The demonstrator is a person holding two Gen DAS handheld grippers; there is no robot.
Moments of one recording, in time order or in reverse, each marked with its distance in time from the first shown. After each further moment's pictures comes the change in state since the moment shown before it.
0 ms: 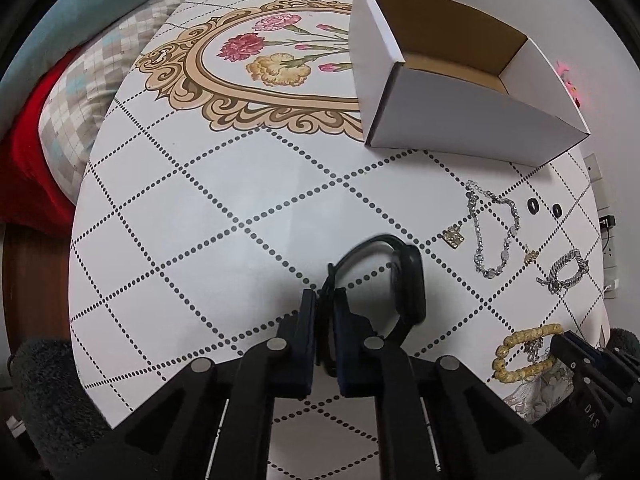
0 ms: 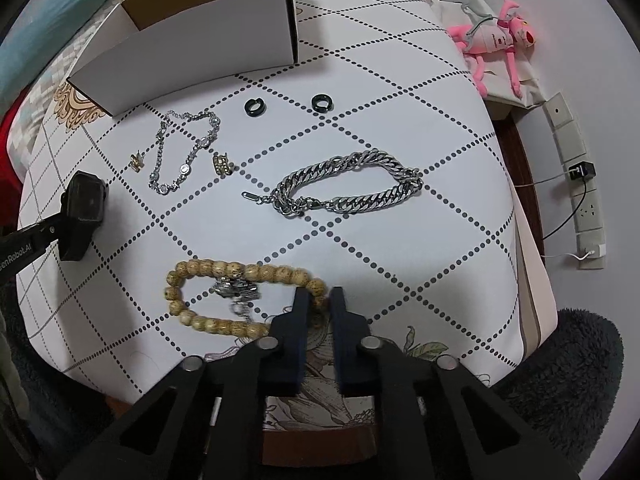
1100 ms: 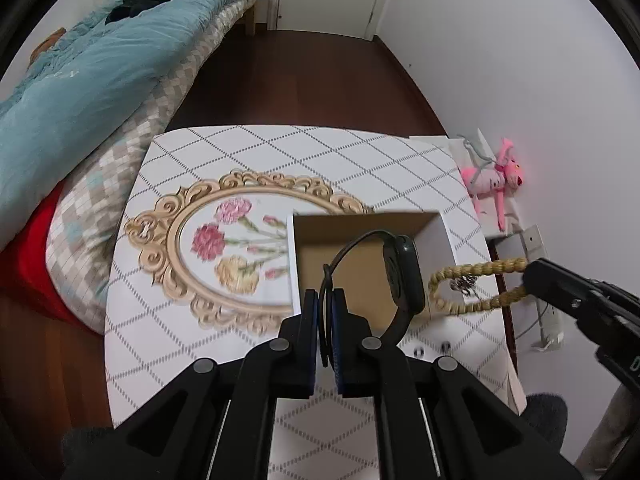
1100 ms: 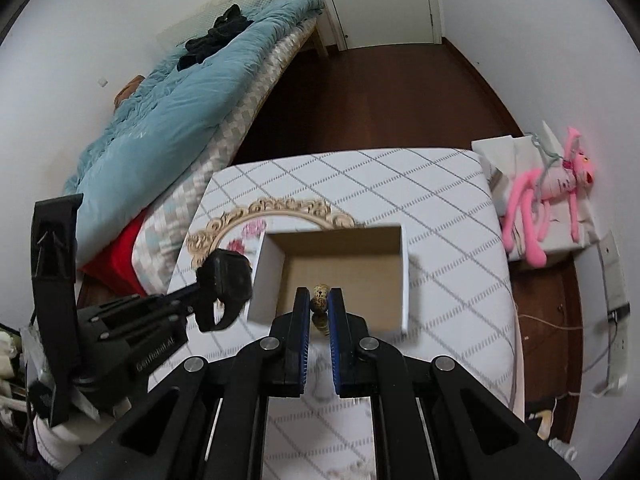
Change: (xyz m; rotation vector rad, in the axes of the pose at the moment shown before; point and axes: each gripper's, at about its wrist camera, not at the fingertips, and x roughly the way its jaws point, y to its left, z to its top) left arm -0.115 -0.022 0.122 0.040 -0.226 -0.148; right arm -0.160 0.034 0.168 -0.112 -0.337 0.309
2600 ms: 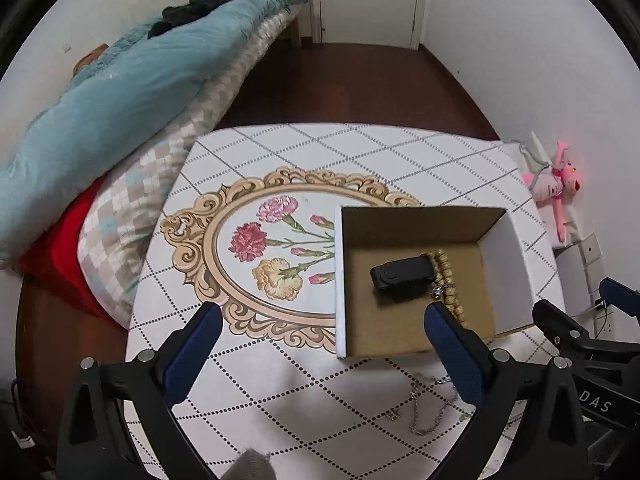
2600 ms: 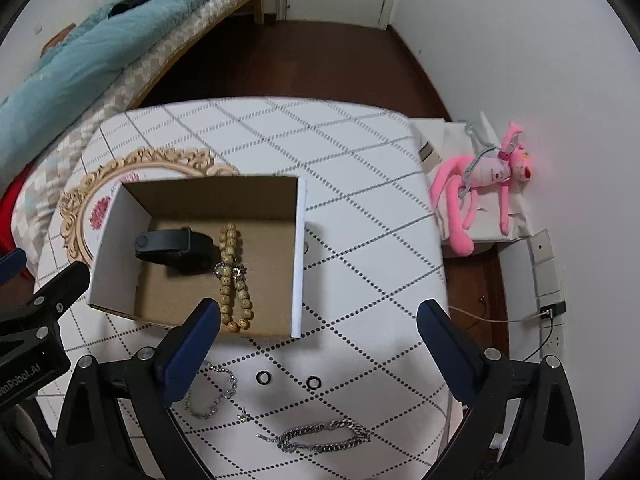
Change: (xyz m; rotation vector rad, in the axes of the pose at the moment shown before) left arm 0.022 -0.005 -0.027 -0.021 -0.087 0.234; right arm 0.065 -0.034 -0.035 -0.064 0.039 -0.388
